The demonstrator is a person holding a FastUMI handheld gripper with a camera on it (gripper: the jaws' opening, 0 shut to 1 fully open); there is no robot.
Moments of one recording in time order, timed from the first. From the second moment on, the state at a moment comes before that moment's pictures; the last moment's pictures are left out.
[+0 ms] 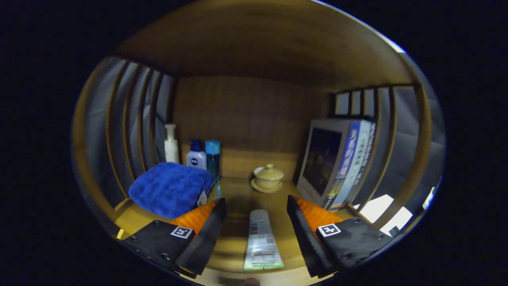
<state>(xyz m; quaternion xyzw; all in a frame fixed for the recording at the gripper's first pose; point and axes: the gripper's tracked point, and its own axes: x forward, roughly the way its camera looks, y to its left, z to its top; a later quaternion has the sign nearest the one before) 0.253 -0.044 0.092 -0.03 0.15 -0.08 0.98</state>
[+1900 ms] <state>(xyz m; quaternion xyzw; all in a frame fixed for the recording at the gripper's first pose) 0.031 -0.017 -0.050 0.07 0.08 -0.04 0.99</state>
